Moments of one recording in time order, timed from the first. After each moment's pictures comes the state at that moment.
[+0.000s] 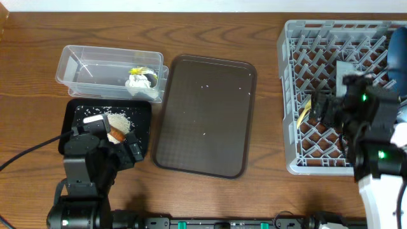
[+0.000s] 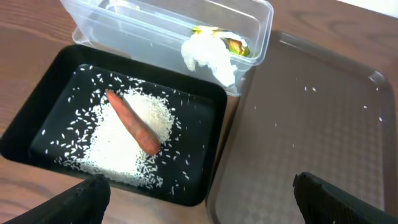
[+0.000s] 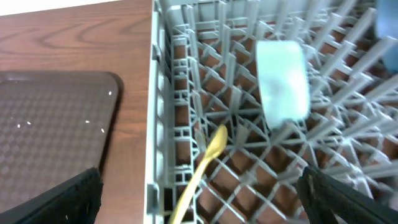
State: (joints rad) left arm 0.00 0.60 0.82 -0.92 -0.03 -0.26; right arm -0.10 0.97 0.86 -0.57 -0.07 0.08
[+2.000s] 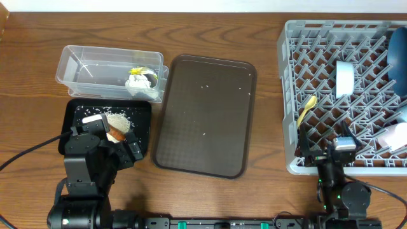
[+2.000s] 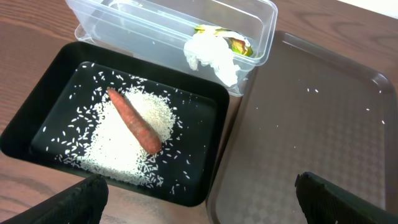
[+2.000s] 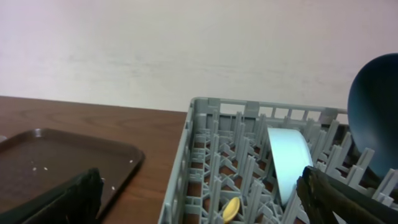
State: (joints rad) left arm 0.00 0.61 0.81 -0.92 -0.04 -0.27; right arm -0.01 0.06 0.05 0.06 -0.08 -0.04
